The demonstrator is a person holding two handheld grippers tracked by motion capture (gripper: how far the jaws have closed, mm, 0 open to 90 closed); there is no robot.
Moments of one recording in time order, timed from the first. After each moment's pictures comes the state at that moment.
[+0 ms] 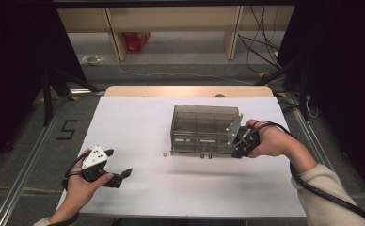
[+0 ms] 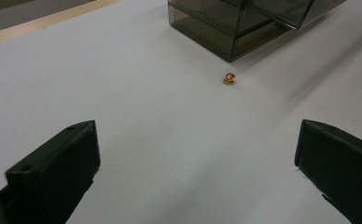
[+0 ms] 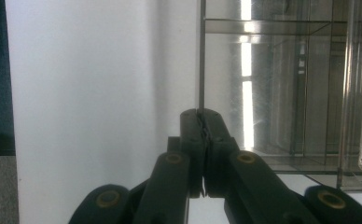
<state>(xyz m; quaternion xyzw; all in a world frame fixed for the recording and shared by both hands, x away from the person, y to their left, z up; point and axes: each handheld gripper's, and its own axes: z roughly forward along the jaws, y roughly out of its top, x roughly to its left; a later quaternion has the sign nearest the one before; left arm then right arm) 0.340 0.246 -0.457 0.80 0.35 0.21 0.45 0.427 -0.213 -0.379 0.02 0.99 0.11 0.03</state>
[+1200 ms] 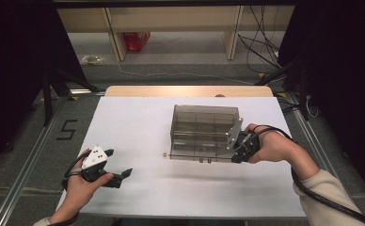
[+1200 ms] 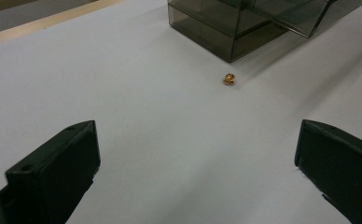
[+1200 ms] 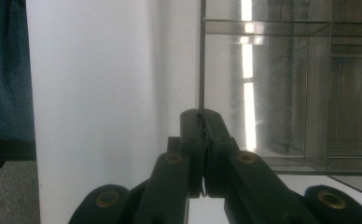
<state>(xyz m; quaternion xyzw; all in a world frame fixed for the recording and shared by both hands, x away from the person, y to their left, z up) 0.340 0.246 -0.457 0.79 0.35 0.21 0.45 0.411 -0.210 -0.379 0.04 0.99 0.11 0.02</state>
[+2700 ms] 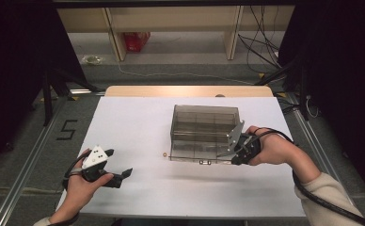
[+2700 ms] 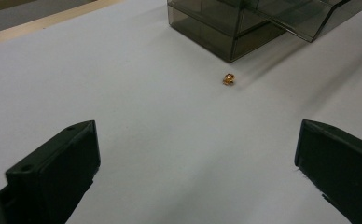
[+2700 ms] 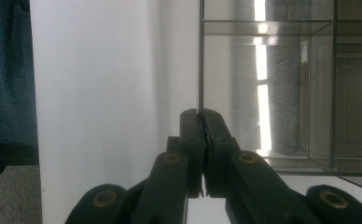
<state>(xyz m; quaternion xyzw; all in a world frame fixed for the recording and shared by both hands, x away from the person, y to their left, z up) 0.340 0.246 -0.457 0.80 0.35 0.21 0.45 0.407 -0.212 -0.384 0.03 0.99 0.13 0.03</state>
